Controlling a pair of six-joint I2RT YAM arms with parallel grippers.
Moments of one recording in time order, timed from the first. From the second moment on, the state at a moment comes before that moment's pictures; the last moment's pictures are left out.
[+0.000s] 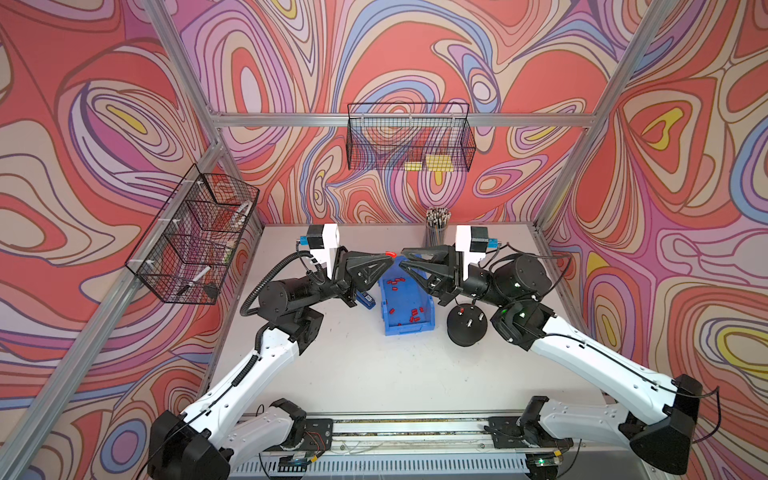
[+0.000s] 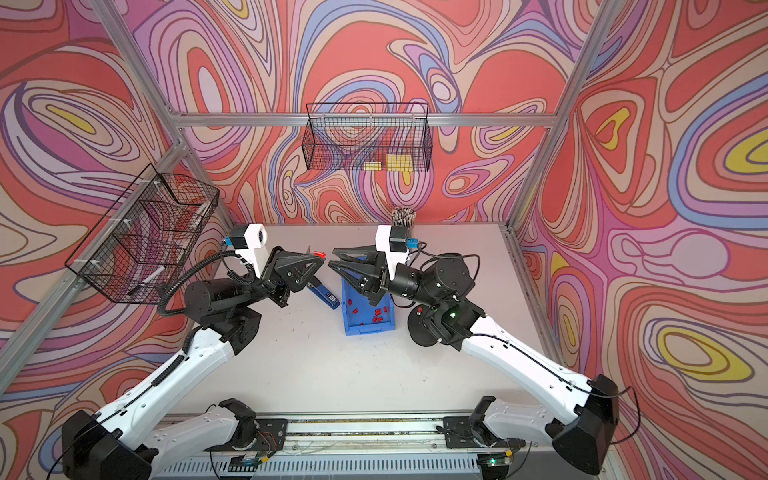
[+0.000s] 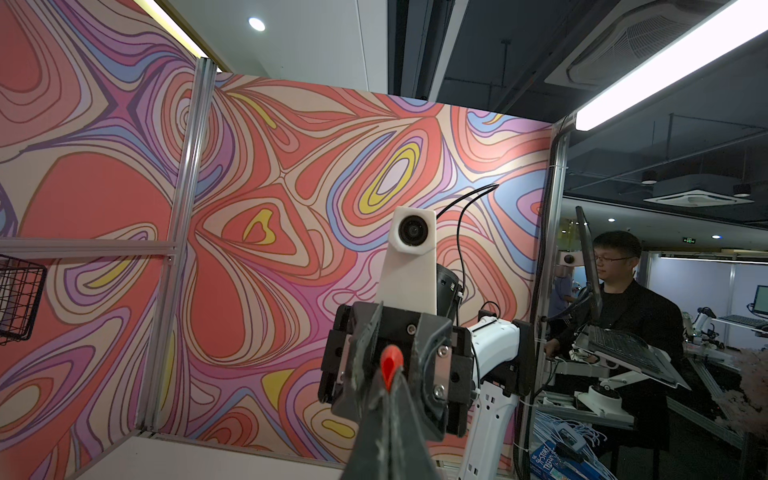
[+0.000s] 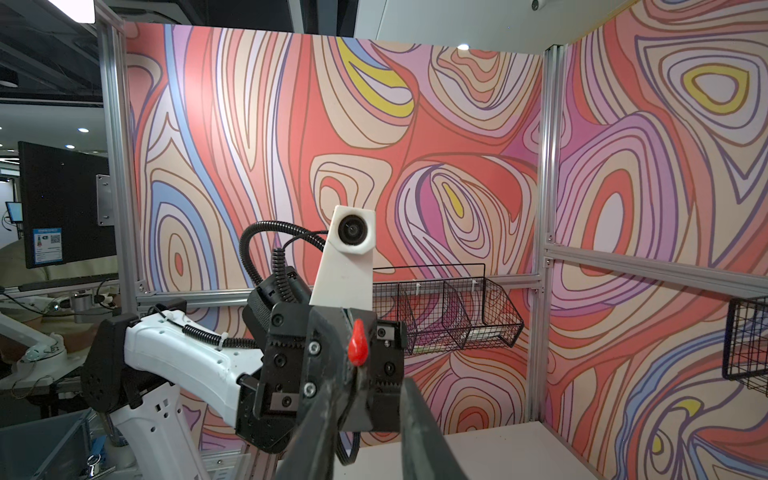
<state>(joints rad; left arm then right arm) -0.48 1.08 0.88 0.99 0.86 -0.83 0.80 1.19 1.12 0.53 -0.57 0.21</state>
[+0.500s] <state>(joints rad) -0.48 1.11 0.87 1.06 0.86 -0.88 0.80 1.23 1.15 0.54 -0.60 0.24</state>
